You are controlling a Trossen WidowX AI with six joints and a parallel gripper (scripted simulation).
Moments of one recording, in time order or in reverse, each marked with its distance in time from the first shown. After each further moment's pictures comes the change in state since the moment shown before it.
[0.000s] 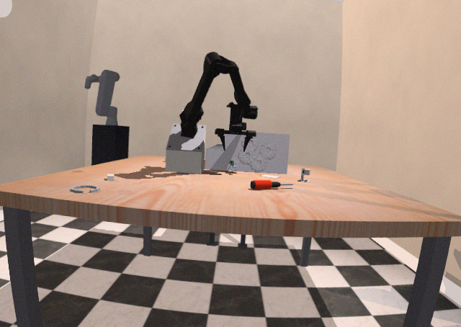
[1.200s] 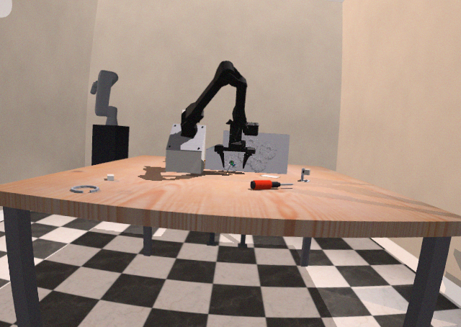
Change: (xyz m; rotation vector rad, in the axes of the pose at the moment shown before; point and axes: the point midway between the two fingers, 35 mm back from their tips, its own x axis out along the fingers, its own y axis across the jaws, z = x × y) arm 0.079 0.001 0.000 0.001 -0.007 -0.006
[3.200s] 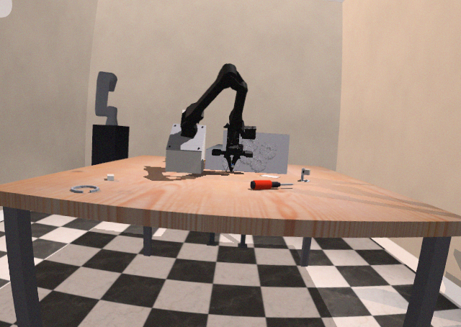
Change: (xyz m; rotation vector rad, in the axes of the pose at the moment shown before) arm 0.018 -0.011 0.000 -0.006 -0.002 0.000
